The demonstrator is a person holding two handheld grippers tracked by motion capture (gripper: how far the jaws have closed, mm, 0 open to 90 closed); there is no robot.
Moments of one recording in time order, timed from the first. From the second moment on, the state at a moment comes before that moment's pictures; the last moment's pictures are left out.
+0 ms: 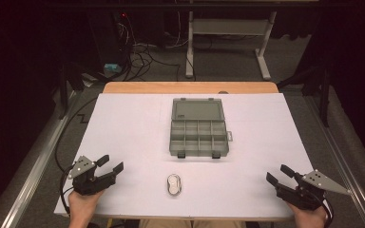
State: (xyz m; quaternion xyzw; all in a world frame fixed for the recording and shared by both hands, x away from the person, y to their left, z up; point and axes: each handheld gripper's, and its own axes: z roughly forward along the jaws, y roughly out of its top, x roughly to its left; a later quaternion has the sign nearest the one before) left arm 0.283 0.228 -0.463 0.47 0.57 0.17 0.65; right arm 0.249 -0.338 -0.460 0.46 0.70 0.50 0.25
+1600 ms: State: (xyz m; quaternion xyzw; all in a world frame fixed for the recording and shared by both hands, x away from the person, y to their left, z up) left arm 0.274 0.161 -0.448 0.55 0.54 0.13 0.62; right arm 0.250 -0.338 -0.461 0.45 0.70 0.50 0.23
